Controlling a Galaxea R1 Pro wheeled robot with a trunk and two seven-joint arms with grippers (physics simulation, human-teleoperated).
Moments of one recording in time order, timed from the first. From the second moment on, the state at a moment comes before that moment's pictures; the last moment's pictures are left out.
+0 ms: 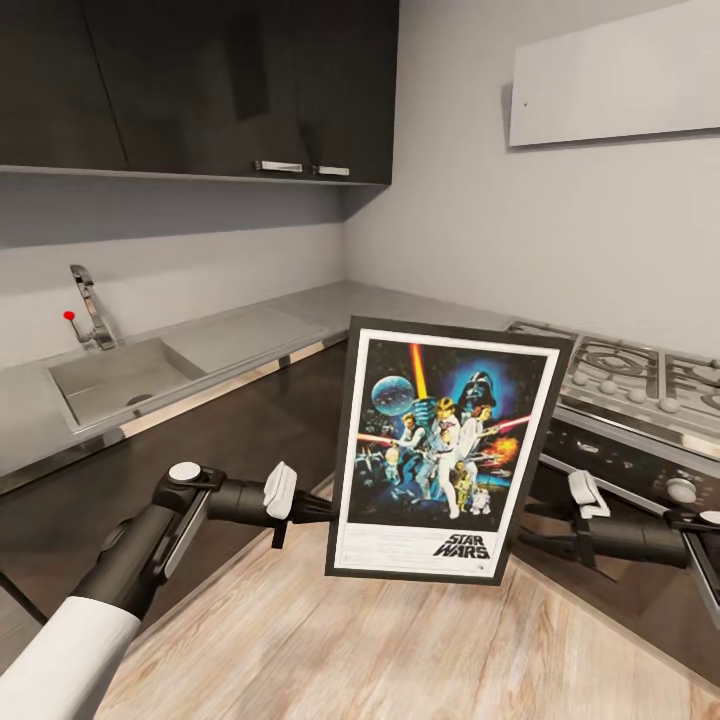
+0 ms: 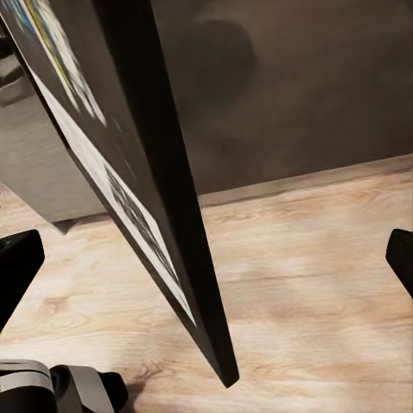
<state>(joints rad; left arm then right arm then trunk) -0.67 0.16 -0.22 -1.20 0.03 0.35 -1.44 -0.46 -0.42 -0.27 -1.24 0.05 0.54 1.54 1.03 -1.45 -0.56</state>
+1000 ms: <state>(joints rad) -0.67 0.16 -0.21 -1.20 0.03 0.35 -1.44 -0.46 -0.42 -0.18 -1.19 0.03 0.45 1.55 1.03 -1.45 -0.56</state>
